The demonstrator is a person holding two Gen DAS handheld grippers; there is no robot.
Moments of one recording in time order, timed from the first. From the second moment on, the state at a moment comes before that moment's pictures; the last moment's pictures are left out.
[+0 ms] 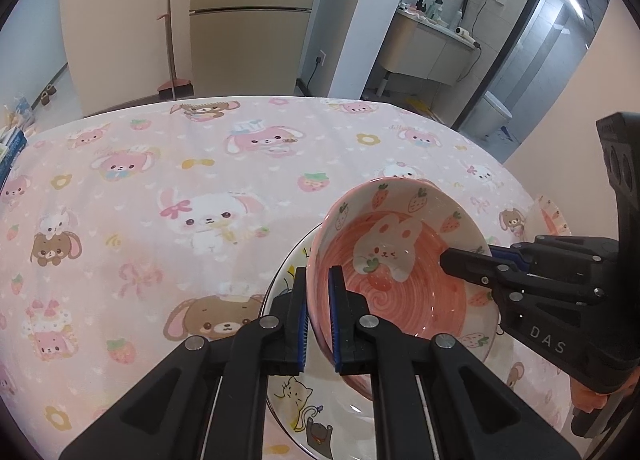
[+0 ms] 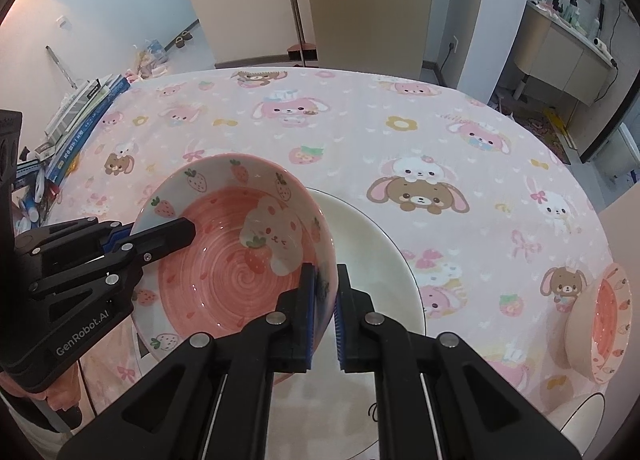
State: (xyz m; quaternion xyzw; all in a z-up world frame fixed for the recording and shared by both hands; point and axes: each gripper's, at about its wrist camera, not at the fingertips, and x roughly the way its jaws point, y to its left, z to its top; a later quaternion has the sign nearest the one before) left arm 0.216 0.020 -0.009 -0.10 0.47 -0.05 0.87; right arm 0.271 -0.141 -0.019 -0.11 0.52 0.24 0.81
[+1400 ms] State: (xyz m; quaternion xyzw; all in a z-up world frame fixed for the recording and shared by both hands) left arm 0.157 -0.003 0.074 -0.06 0.35 -0.07 0.93; right arm 0.261 -0.174 0.016 -0.09 0.49 0.25 0.83
